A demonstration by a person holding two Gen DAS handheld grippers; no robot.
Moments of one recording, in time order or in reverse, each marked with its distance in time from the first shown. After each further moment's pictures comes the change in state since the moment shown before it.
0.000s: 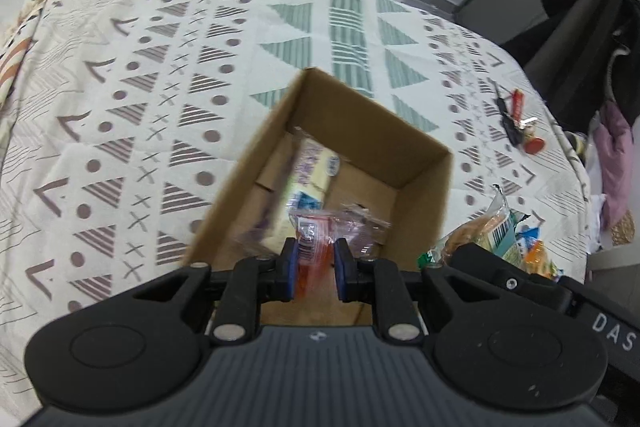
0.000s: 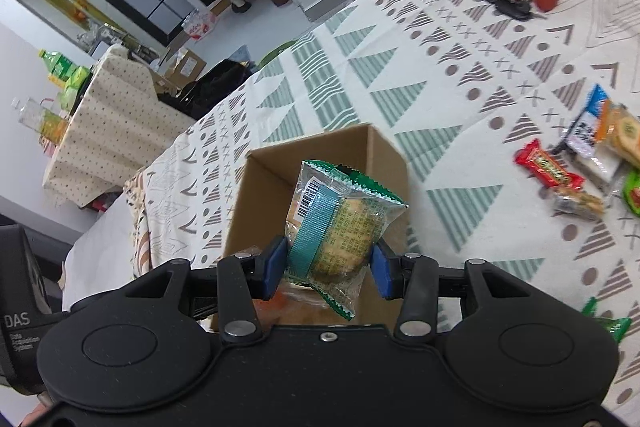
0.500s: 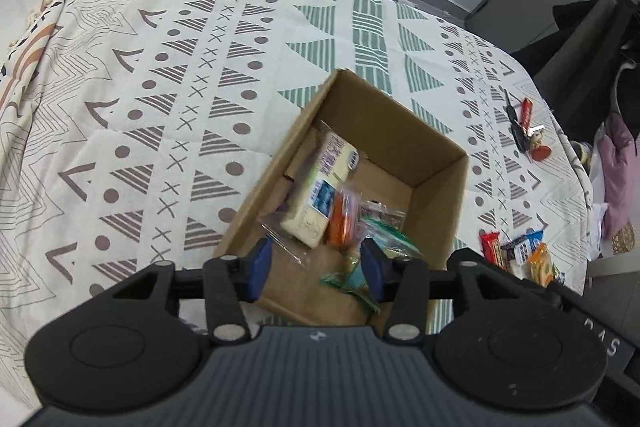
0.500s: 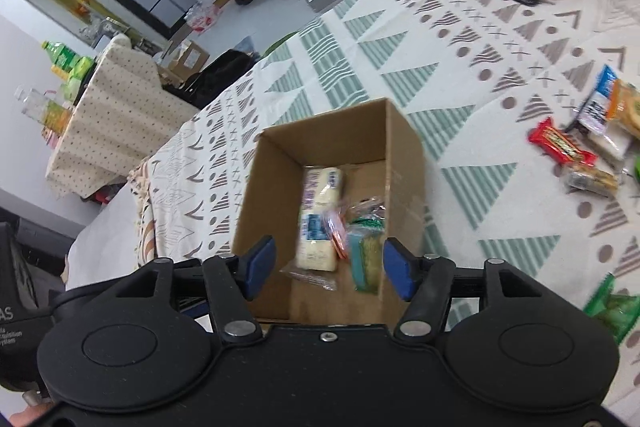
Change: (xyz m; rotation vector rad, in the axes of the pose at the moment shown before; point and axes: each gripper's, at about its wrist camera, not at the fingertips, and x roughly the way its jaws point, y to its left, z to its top) left arm -0.020 0.013 -0.009 -0.029 -0.003 0.006; right arm -0.004 0.007 -0.015 0.020 0.010 -0.002
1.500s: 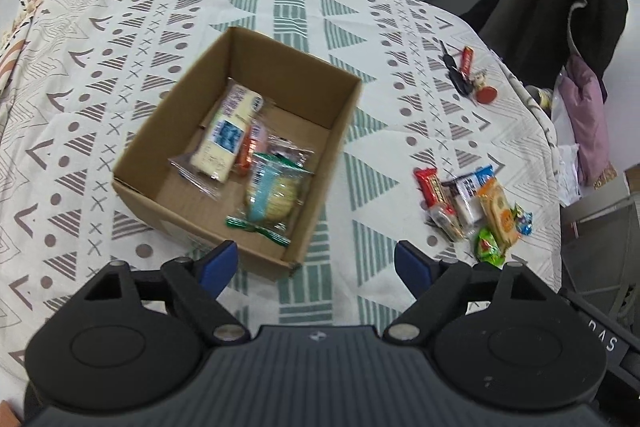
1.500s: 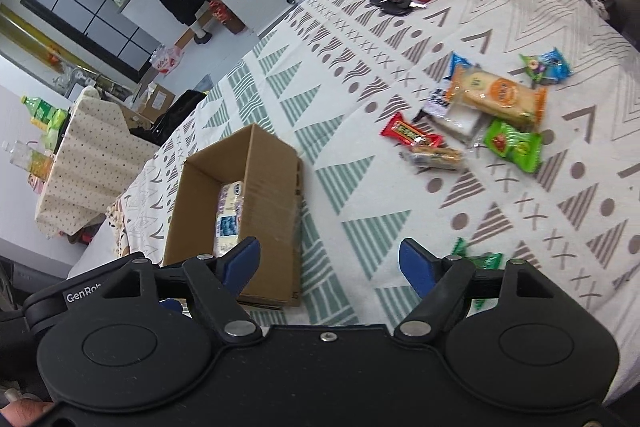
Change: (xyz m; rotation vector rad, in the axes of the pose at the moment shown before) left arm -0.016 -0.088 -0.071 0.117 -0.010 -0.013; right arm -0.087 -0.106 -0.026 0.112 -0.077 -0.050
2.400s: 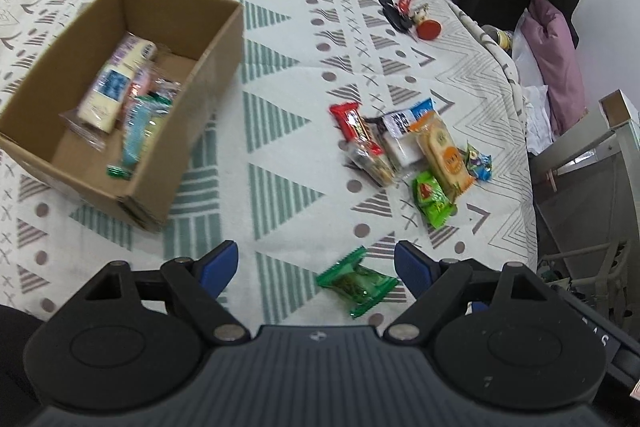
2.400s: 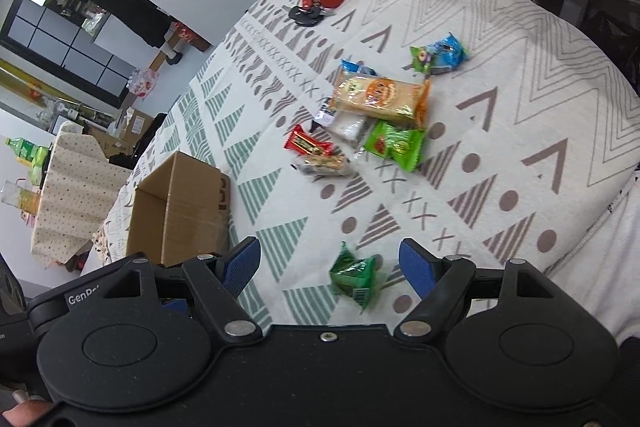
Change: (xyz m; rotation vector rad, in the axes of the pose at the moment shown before) left arm 0.044 -0.086 -0.043 0.067 0.076 -0.059; right arm -0.024 -0.104 0.005 0.103 0.003 -0.013
